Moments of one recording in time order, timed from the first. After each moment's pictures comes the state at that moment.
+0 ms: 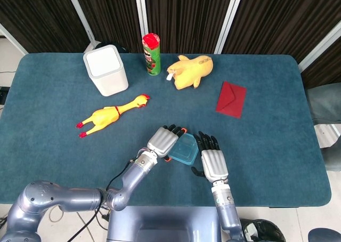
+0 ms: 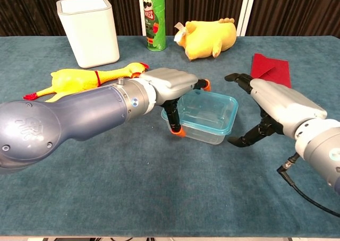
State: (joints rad) left arm -1.12 -1.89 -0.21 -1.31 0.78 0.87 0.68; right arm 0.42 -1.84 0.18 -1.69 -1.13 1.34 -0.60
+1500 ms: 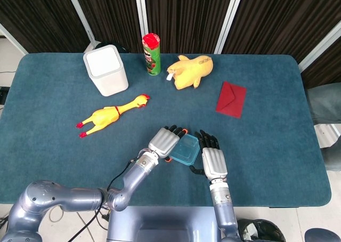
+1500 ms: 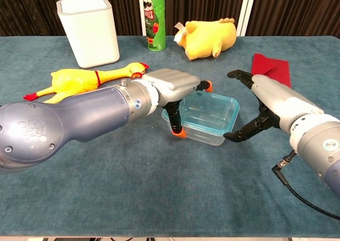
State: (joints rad) left arm -1.13 -1.90 -0.20 -1.31 0.78 0.86 0.69; right arm 0.42 -1.87 0.23 -1.71 -1.07 1.36 -0.55
